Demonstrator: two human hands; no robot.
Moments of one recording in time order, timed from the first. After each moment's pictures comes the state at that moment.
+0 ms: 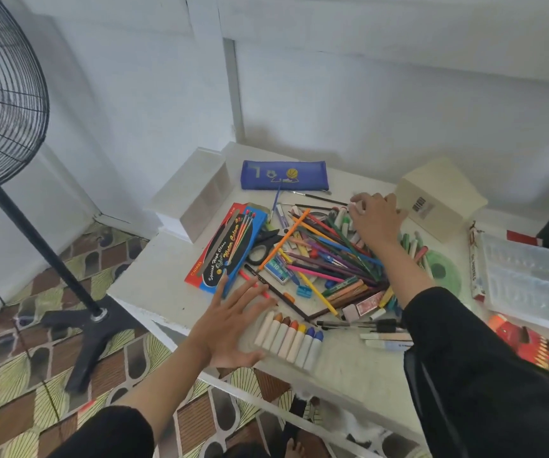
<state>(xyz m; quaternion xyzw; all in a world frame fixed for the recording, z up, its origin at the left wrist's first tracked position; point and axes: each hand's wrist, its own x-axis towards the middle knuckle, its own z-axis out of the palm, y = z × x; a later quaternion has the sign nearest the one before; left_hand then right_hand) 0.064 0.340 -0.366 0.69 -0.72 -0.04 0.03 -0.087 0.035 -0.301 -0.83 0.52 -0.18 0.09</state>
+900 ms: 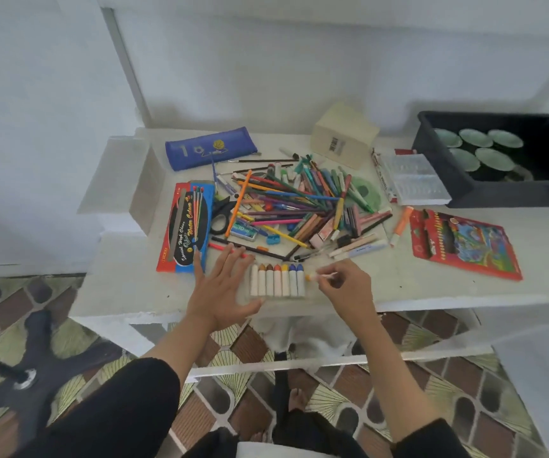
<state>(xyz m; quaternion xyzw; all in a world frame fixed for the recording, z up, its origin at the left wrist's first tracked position) 0.068 0.339 -0.370 0.66 -0.75 -0.01 0.07 -0.174 0.303 -0.323 -0.67 0.58 -0.34 0.30</state>
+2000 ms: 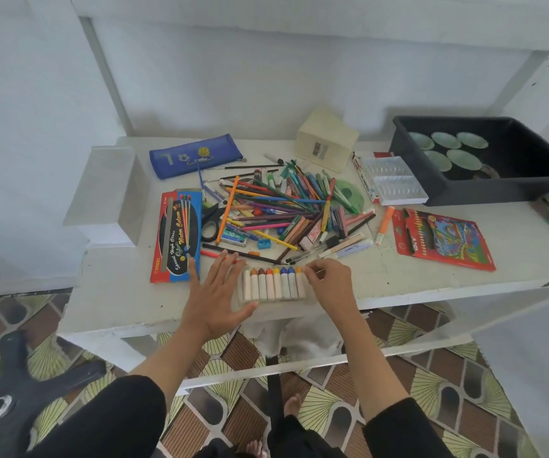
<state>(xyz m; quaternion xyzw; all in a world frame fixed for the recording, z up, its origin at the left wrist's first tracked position) 0.071 0.339 -0.372 0.64 -0.76 -0.03 0.09 -0.154 0.292 -0.318 -0.67 0.64 -0.28 0.25</state>
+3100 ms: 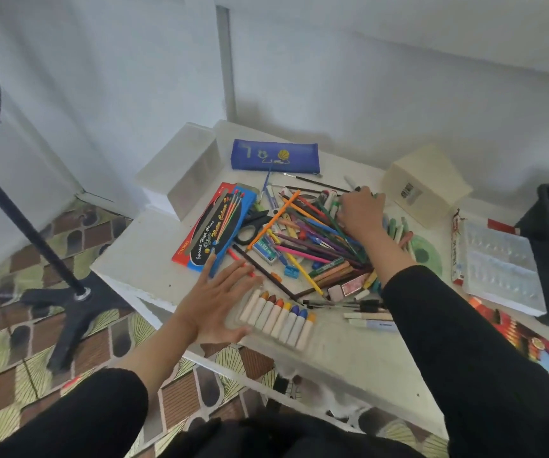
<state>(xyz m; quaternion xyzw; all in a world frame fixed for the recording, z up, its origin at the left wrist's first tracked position) 0.064 0.340 -0.369 0.69 -0.72 -0.03 0.01 -0.088 0.046 -0.300 -0.89 0.45 0.01 -0.05</state>
